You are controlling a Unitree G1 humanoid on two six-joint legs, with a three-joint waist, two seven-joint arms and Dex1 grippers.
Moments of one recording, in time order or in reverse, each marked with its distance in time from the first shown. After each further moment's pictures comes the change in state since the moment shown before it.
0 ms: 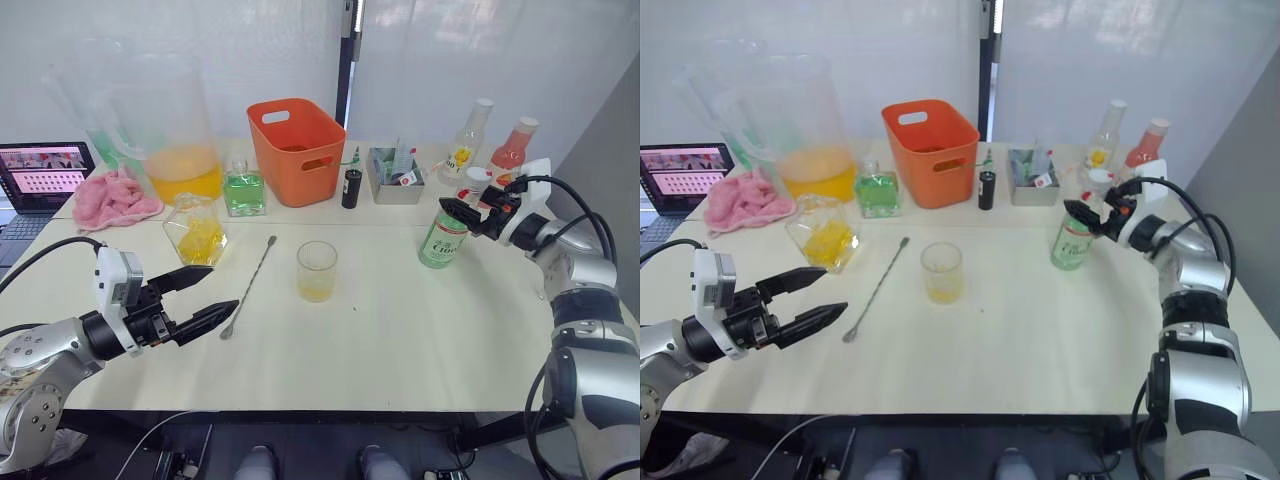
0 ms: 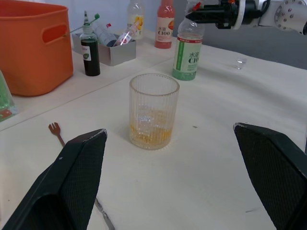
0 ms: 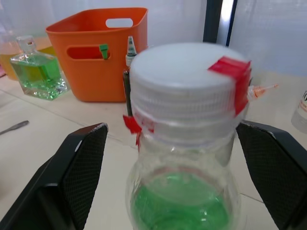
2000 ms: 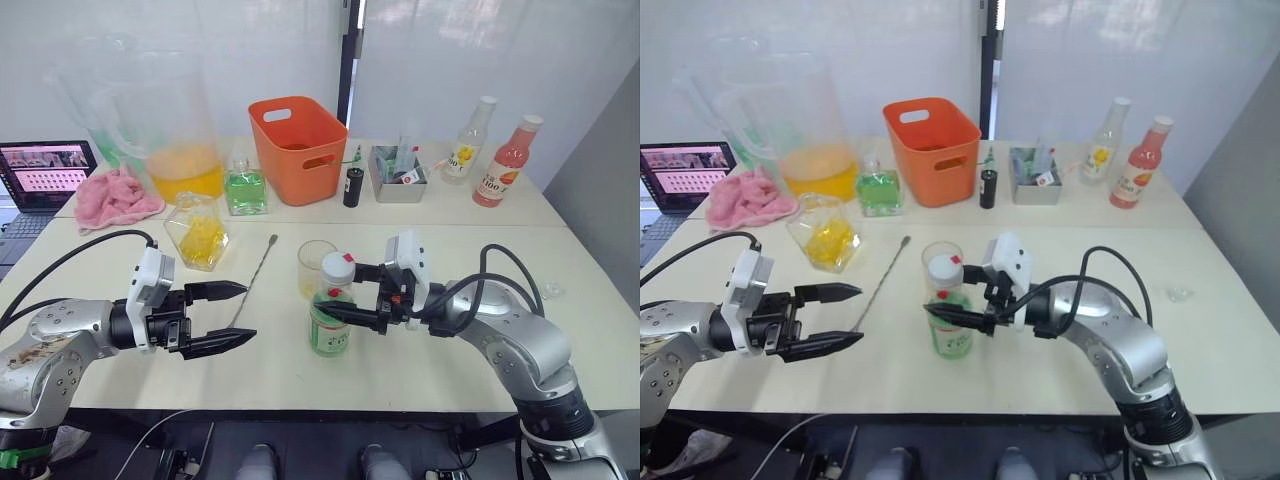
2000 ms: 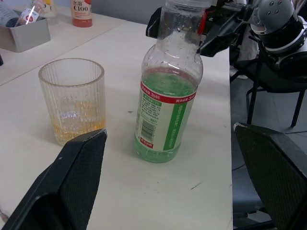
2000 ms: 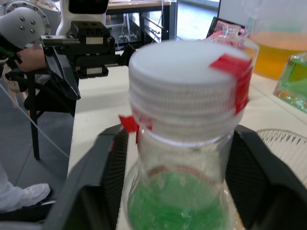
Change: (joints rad) left arm -0.157 0.096 -0.176 0.135 0.019 0.024 -0.291; right arm 0.513 0.107 0.343 -1.361 0.295 0.539 -0.032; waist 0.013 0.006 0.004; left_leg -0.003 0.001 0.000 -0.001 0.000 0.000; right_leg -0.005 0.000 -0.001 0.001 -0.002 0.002
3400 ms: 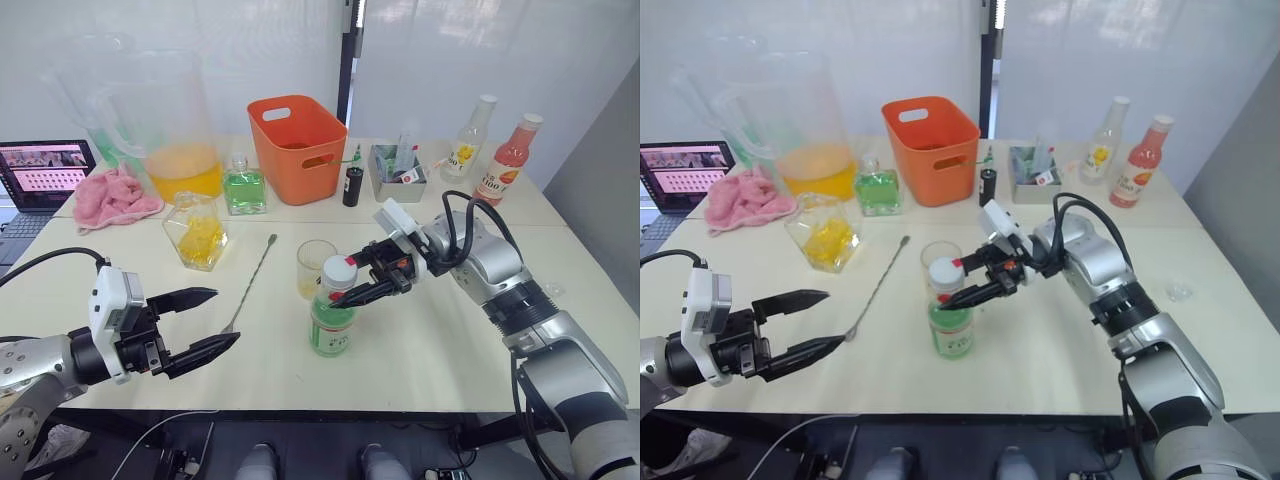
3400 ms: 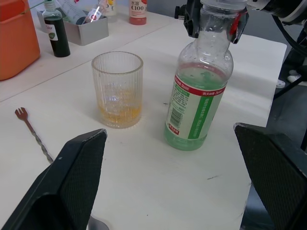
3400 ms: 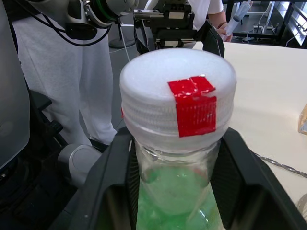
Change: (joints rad) left arm 0.279 -0.015 0.229 -0.263 -0.085 0.025 0.245; right arm -0.512 -0.054 0.330 0.773 0.081 -0.449 0.701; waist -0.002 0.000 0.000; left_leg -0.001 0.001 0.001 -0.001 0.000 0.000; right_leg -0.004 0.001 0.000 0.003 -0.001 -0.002
